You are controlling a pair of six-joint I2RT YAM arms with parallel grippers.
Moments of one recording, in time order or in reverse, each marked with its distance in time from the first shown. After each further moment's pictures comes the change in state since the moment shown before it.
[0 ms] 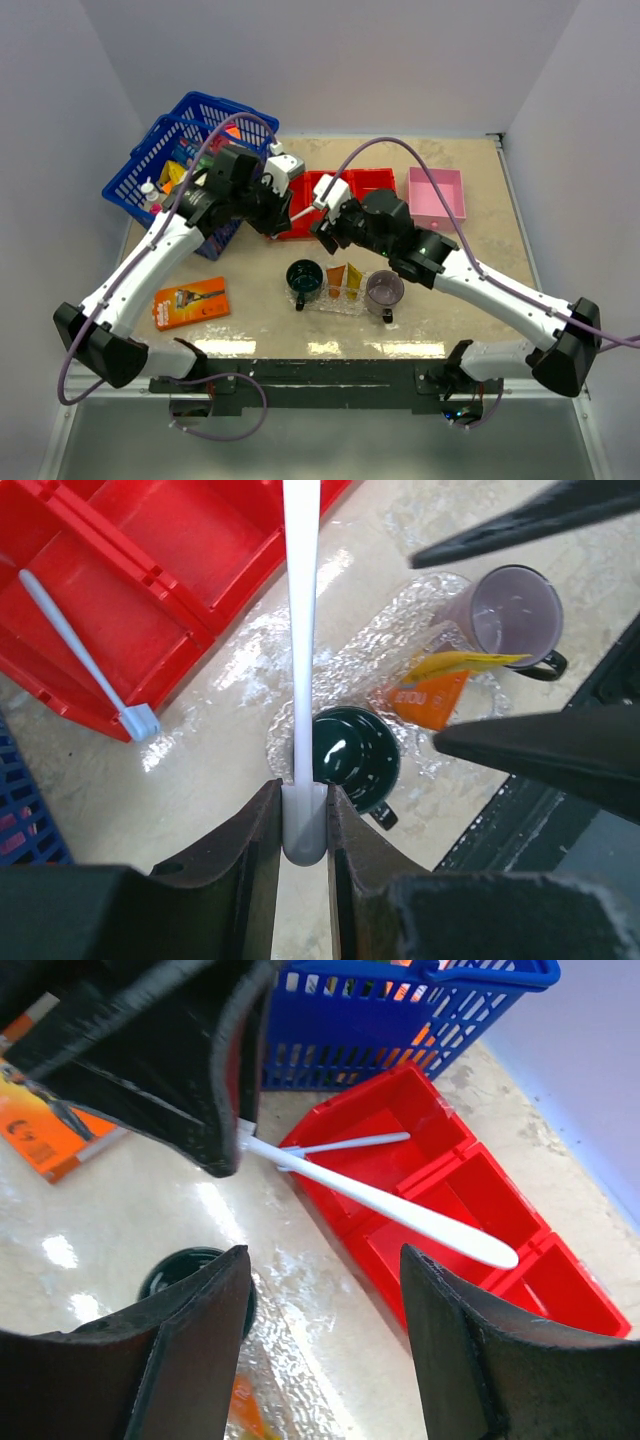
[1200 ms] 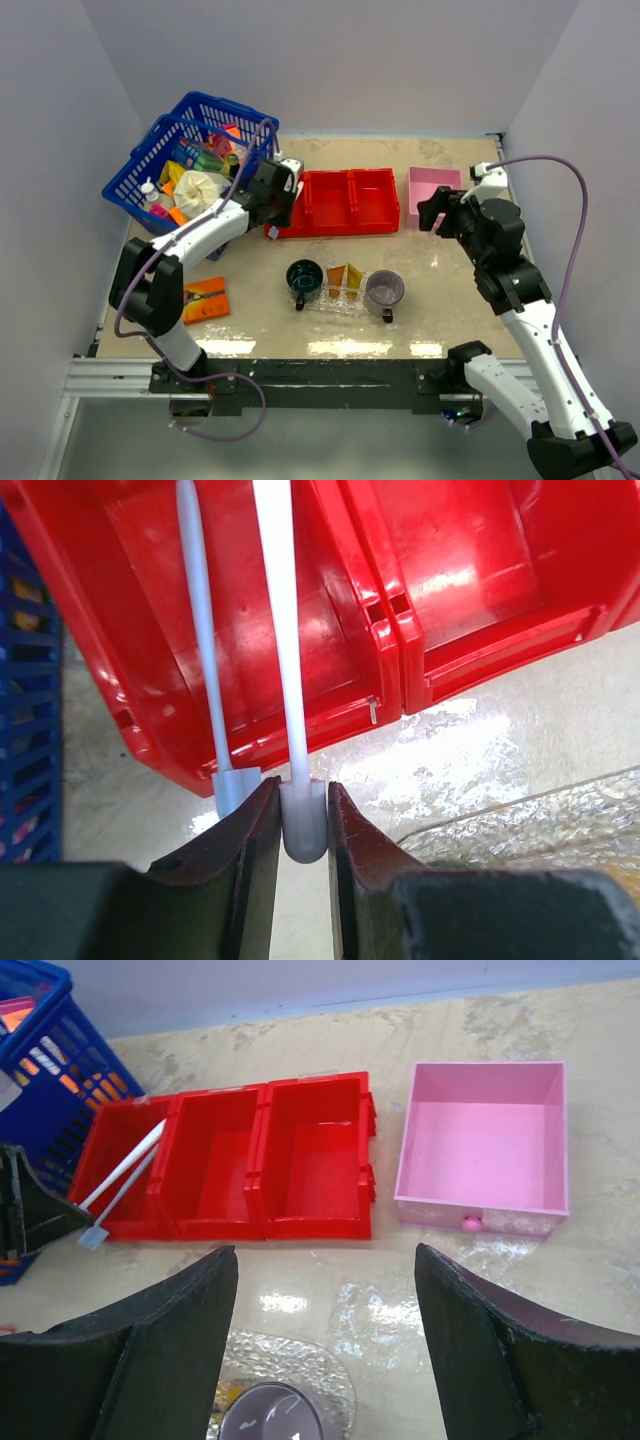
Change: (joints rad) left arm 0.014 0.322 -0.187 0.418 -0.396 -0.254; right arm -0.595 -0.458 -0.190 -0.242 0.142 0.507
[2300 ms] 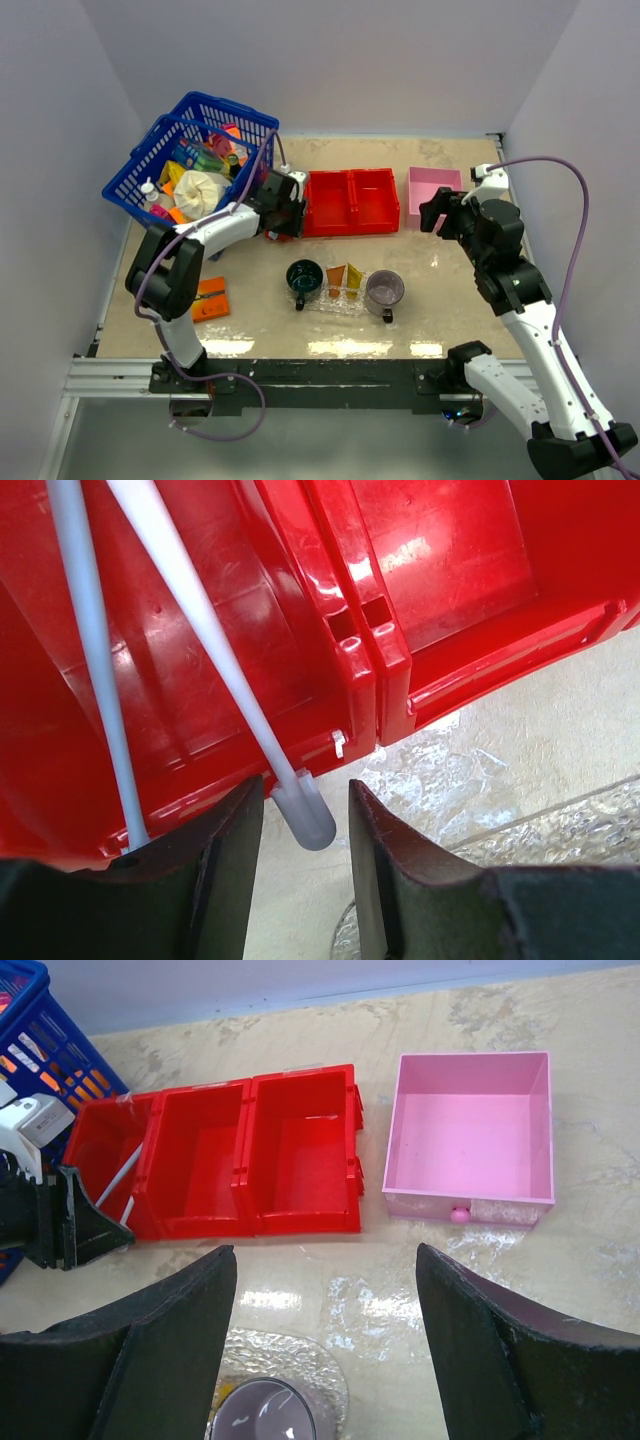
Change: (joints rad) left arm 0.014 0.115 -0.056 0.149 0.115 -0.047; right arm 0.000 -0.002 0.000 -0.014 0.010 0.000
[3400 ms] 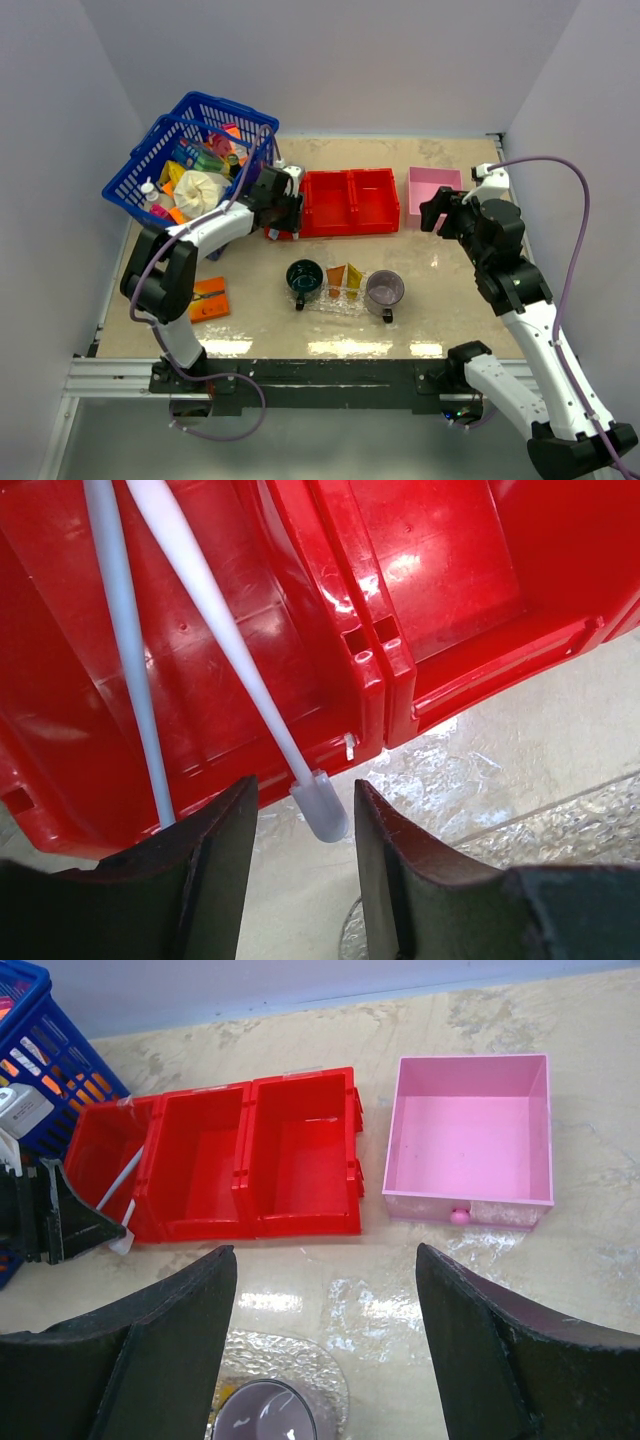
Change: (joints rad) left arm 0.021 -0.031 0.003 -0.002 0.015 0.022; right arm 0.000 0.000 0.005 0.000 0.003 0.002
